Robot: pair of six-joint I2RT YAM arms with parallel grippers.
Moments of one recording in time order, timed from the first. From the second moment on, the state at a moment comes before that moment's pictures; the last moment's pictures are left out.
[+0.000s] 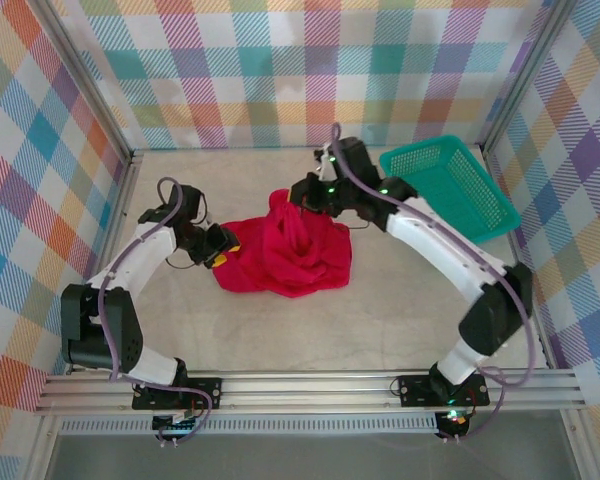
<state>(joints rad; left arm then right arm) -0.12 1.48 1.08 -0.81 0.40 -0.70 0.66 1.60 1.59 -0.57 -0.35 0.83</state>
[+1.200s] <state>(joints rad) -0.14 1.55 0.89 -0.68 0.32 -0.72 0.46 1.66 1.11 -0.62 -0.33 0.64</state>
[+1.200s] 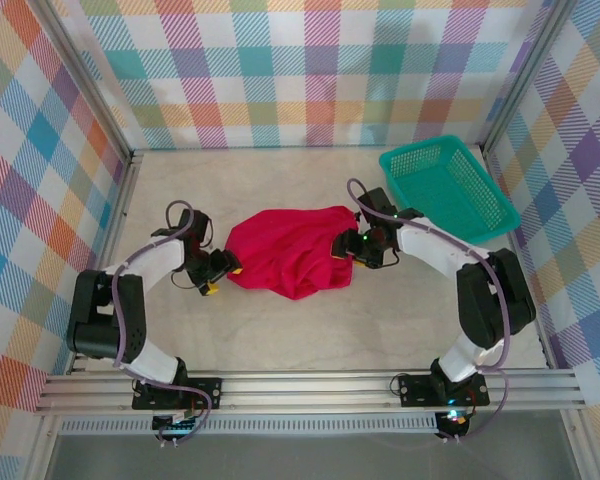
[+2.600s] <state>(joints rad) 0.00 1.43 1.60 -1.06 0.22 -0.65 0.40 1.36 1.51 -0.95 -0.17 0.62</state>
